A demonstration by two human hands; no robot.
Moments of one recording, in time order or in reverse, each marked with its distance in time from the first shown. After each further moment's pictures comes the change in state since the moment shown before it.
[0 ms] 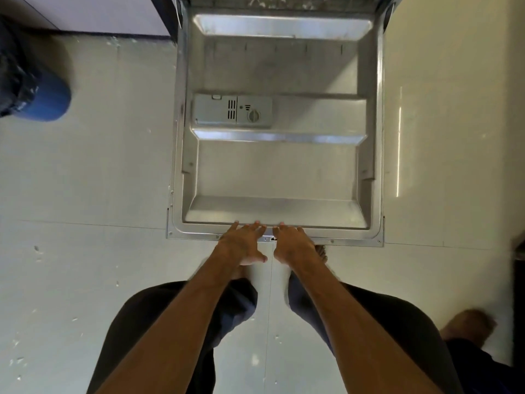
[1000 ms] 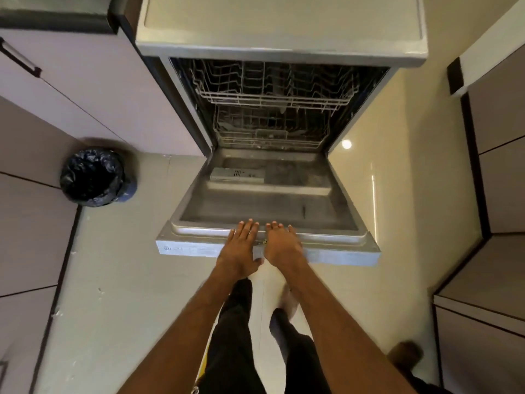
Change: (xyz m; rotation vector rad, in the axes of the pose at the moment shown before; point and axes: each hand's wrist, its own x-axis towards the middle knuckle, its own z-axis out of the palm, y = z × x) left_hand -0.254 0.077 -0.263 -0.179 0.429 -0.060; right_hand -0.253 -0.048 -0.304 -0.070 0.238 -0.008
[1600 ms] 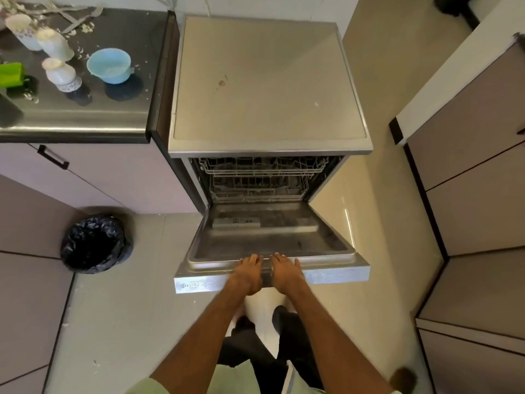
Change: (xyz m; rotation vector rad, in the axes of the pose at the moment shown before) left_hand 0.005 0.008 -0.137 0.131 -0.135 0.071; right_hand -0.022 -0.025 -0.088 0.172 0.071 0.136
